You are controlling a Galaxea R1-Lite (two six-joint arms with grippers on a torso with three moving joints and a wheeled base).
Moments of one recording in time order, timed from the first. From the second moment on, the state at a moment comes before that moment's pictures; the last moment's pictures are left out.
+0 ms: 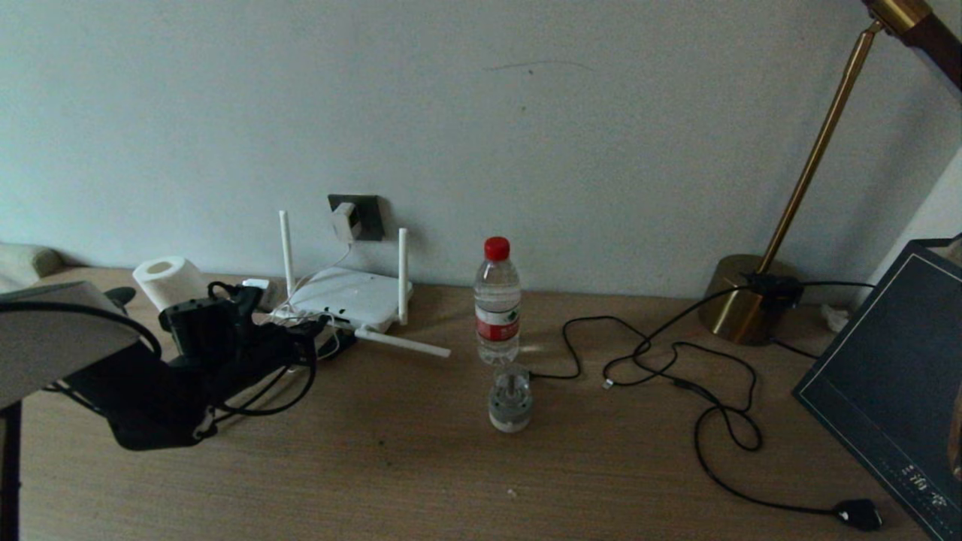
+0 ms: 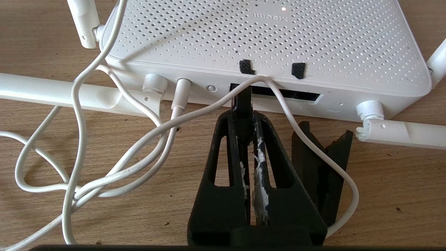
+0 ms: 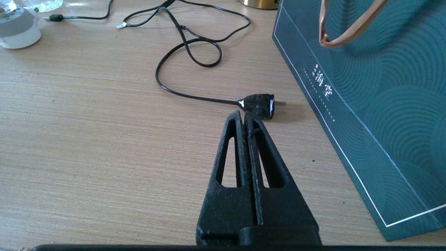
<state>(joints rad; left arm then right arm) 0.07 2.25 -0.88 -1.13 -0.31 0.10 0.01 0.00 -0.07 0.17 0.00 -0.01</state>
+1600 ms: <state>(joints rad) 0.09 2.29 -0.92 -1.13 -0.34 0.10 0.01 0.00 -0.07 0.17 0.00 -0.01</state>
